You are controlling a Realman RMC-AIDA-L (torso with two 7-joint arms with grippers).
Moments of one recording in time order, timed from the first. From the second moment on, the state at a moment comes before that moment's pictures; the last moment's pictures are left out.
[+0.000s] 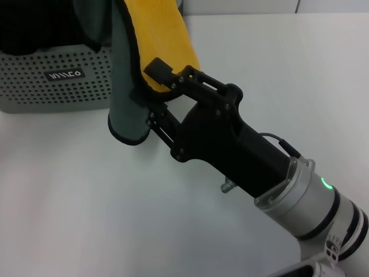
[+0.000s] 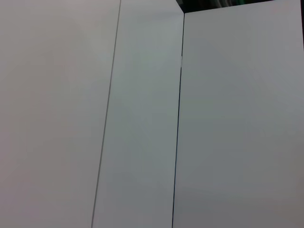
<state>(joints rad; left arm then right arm) -0.29 -2.10 0.95 1.24 1.21 1.53 -1.64 0.40 2.03 -2.76 -0.88 0.56 -1.30 -1.22</state>
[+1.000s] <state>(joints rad) -0.27 -2.10 0.95 1.24 1.21 1.54 -1.64 0.38 2.03 -2.77 -0.88 0.55 -1.30 -1.10</state>
